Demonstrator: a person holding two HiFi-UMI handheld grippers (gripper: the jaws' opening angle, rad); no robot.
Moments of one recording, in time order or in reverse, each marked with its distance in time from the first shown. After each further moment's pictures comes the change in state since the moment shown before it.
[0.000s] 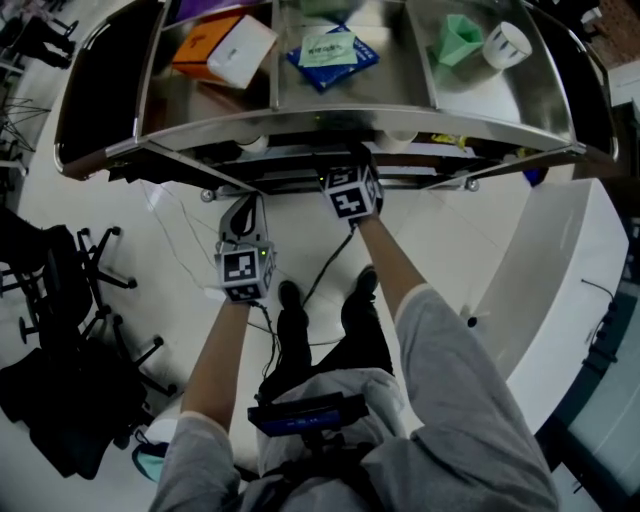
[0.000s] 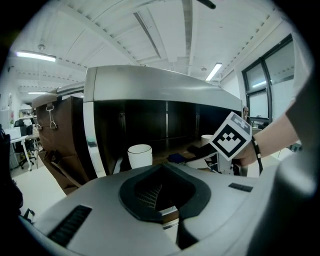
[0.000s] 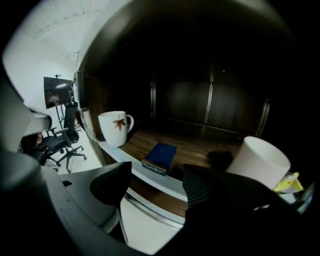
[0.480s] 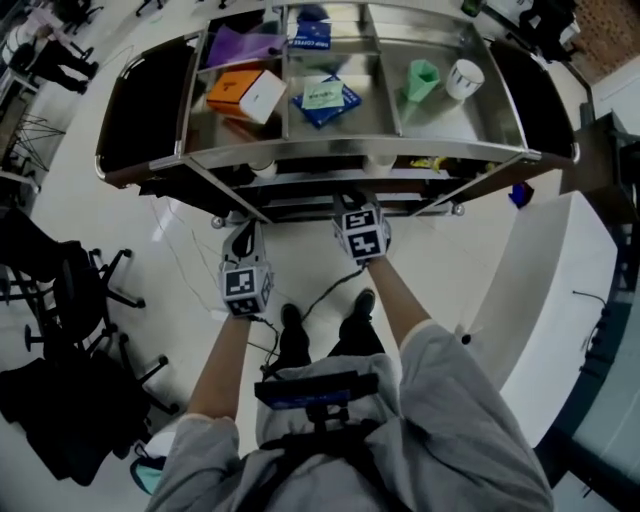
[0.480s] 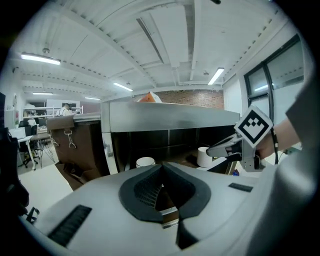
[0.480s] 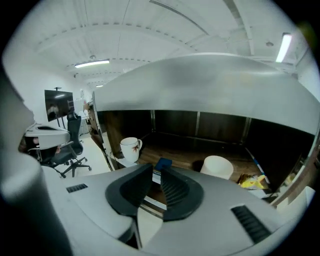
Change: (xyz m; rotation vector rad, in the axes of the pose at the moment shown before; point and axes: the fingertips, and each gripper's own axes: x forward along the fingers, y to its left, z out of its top) left arm -0.072 0.002 0.053 -0.035 -0.031 0.027; right arm -0.131 0.006 0.040 0.070 -0.087 -0.004
